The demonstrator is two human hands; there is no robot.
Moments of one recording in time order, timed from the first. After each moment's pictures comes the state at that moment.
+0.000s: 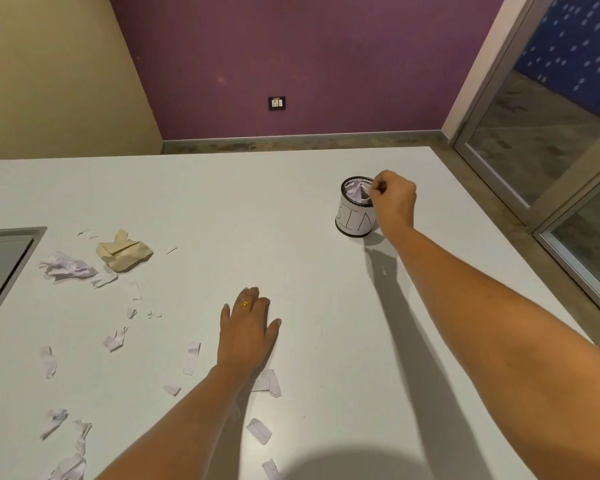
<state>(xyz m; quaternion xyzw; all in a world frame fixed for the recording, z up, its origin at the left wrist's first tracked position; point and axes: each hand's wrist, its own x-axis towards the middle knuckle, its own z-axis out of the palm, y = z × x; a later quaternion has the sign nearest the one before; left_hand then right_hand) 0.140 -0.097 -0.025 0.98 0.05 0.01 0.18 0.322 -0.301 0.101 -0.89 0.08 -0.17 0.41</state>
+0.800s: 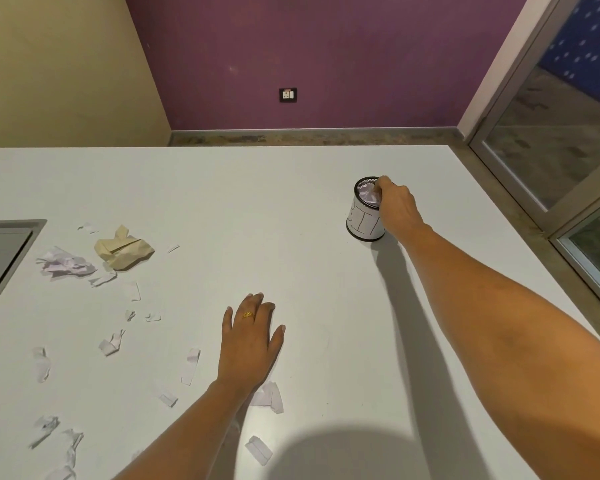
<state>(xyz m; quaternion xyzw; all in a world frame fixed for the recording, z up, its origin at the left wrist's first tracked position) 0.137 -0.100 -0.034 0.97 0.06 0.06 0.21 0.354 -0.307 0.077 -0.98 -0.04 -0.05 0.21</state>
